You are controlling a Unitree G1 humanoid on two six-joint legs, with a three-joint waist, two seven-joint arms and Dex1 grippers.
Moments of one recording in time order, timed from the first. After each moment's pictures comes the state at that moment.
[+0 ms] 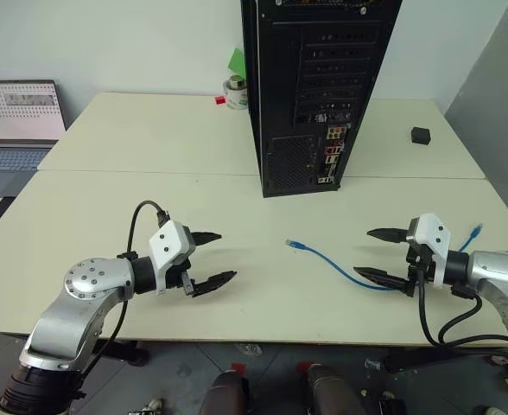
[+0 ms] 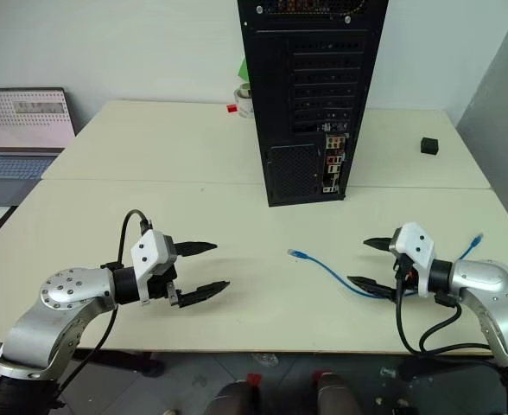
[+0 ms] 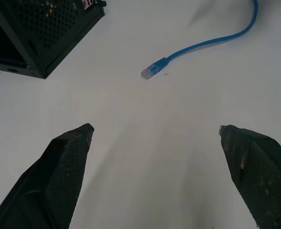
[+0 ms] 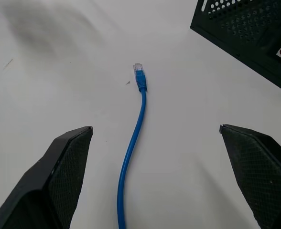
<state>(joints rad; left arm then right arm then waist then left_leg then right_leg) -0.11 0.76 0.05 -0.34 -0.39 0.36 -0.96 -0.14 -0.84 -0.07 -0.28 0.42 0.39 0.98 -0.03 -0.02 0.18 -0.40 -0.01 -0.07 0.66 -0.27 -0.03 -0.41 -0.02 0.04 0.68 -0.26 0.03</state>
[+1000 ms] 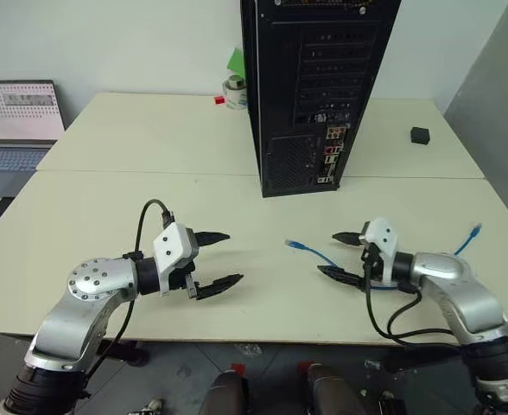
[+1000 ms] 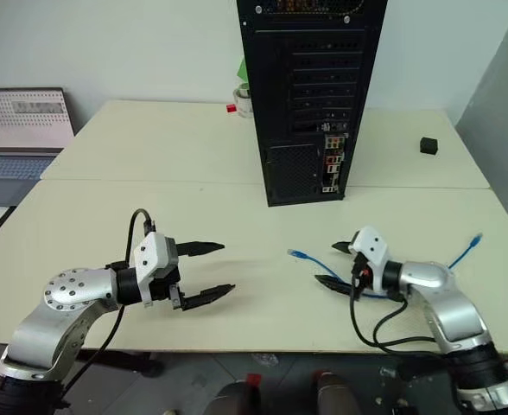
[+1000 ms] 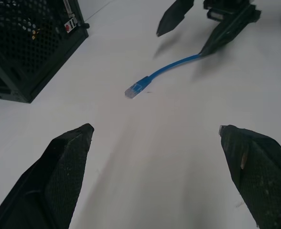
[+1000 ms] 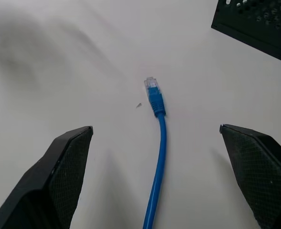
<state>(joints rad) -0.12 0.74 0.03 -0.31 -0.39 0.30 -1.02 -0.32 -0.55 0.15 -0.06 0.27 0.35 0.88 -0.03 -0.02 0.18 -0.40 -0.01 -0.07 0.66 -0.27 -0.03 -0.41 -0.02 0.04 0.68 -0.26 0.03</state>
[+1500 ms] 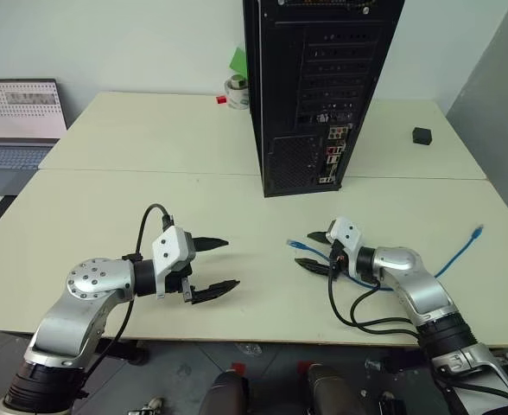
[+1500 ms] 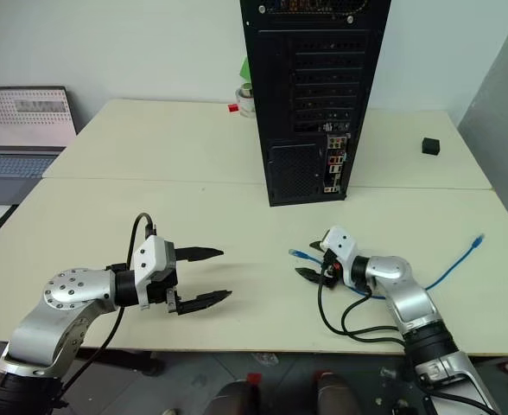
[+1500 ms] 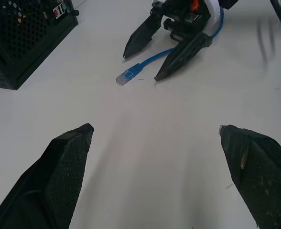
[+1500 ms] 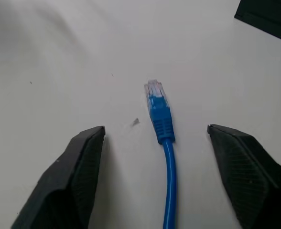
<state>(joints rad) -0.12 0.75 0.03 -0.28 -0.39 0.28 -1.06 -0.43 -0.43 0.23 0.20 0.13 0.20 0.87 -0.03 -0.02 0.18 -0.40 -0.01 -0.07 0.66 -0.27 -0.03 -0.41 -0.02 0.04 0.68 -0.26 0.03</state>
